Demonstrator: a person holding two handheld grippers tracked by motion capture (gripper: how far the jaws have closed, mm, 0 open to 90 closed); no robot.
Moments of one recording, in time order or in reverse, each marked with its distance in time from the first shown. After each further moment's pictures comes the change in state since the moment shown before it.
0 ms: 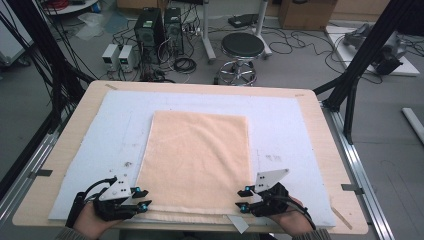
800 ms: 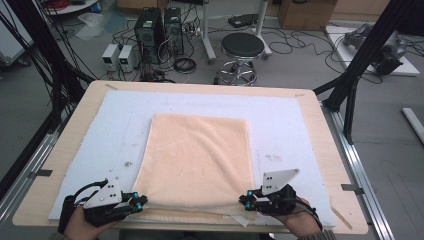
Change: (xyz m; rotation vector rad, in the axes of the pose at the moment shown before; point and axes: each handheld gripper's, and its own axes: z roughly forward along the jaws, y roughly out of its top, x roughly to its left) left arm -0.018 0.010 -0.035 -0.094 -0.046 0.039; right arm 0.016 0.013 -0.030 -0.054 0.048 -0.049
